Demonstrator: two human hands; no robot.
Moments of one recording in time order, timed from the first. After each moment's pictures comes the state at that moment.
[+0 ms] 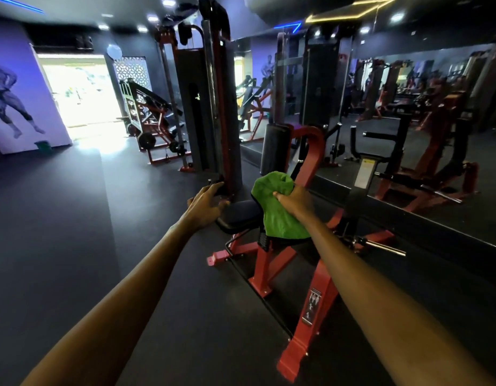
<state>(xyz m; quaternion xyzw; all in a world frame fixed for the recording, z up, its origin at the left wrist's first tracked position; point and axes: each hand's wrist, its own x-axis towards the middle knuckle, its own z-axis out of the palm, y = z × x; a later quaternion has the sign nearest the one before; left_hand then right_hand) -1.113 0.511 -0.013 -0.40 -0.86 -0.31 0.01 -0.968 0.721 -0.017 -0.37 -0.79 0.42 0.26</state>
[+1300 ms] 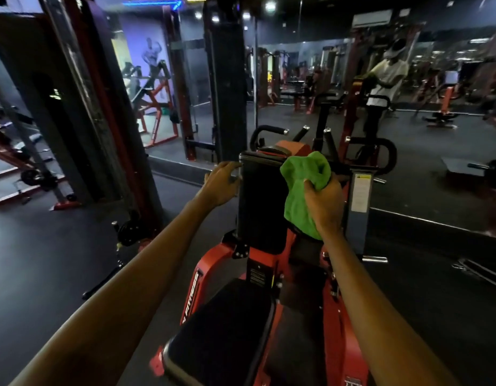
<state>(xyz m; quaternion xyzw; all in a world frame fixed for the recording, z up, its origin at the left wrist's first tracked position) -1.648 1.044 -0.001 -0.64 -0.70 -0.31 -0.02 -1.402 1.086 -0.028 -0.51 -0.58 0.28 0.57</state>
